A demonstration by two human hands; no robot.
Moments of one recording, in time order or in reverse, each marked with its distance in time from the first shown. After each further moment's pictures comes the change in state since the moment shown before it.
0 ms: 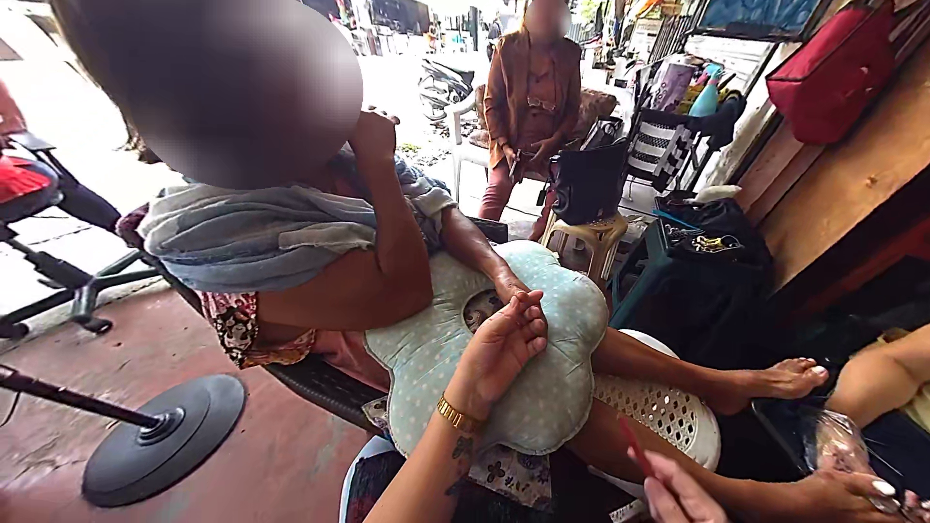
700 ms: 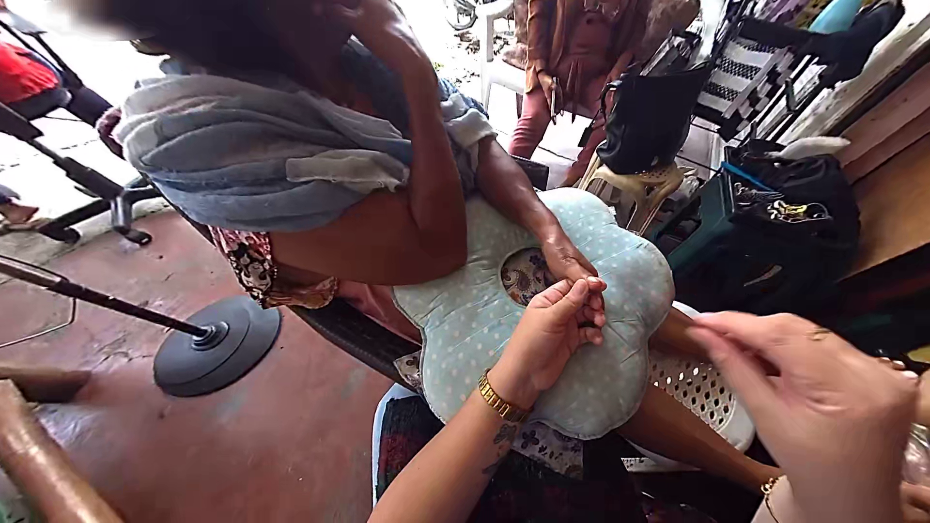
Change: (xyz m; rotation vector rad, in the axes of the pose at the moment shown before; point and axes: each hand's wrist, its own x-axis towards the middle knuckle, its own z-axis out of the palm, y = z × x) left_hand -0.005 -0.008 -0.002 0.102 0.069 -0.001; right_hand 0.140 -0.093 0.008 -0.767 0.210 -0.634
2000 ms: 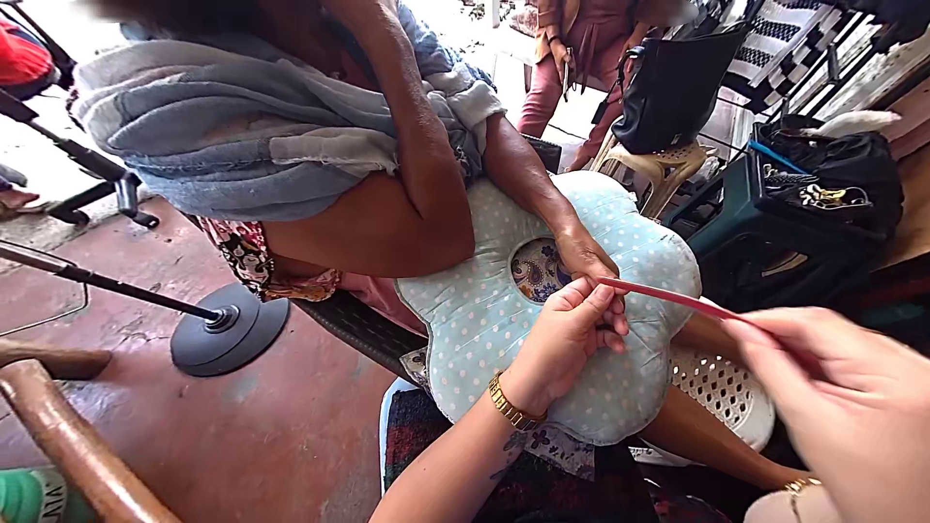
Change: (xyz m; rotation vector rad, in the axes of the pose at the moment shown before) left_hand -0.001 0.002 0.002 0.050 0.030 -0.014; right_hand 0.014 -0.021 0.000 -0.172 -0.171 0.202
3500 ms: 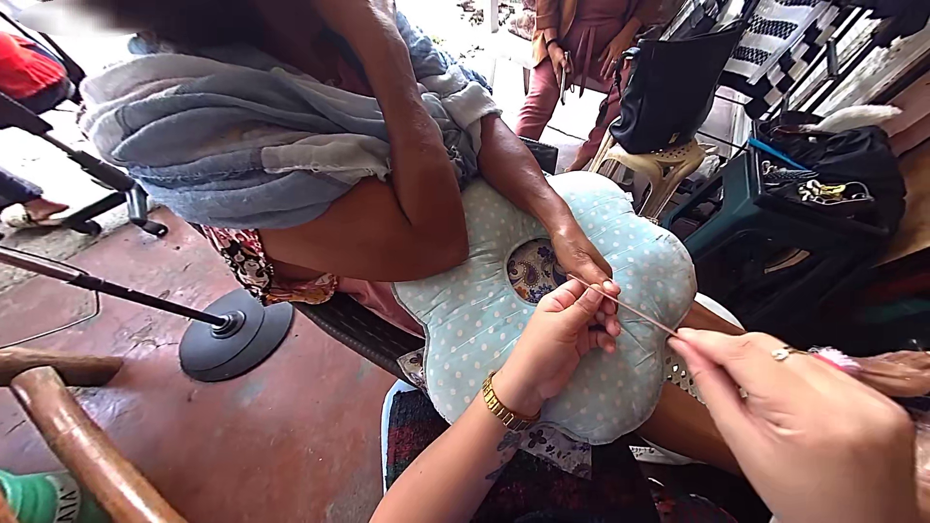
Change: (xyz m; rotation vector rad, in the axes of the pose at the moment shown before) left_hand -0.001 -0.003 -0.002 -0.015 -0.032 0.006; right_hand -0.013 -0.008 0.006 -0.006 0.041 -0.167
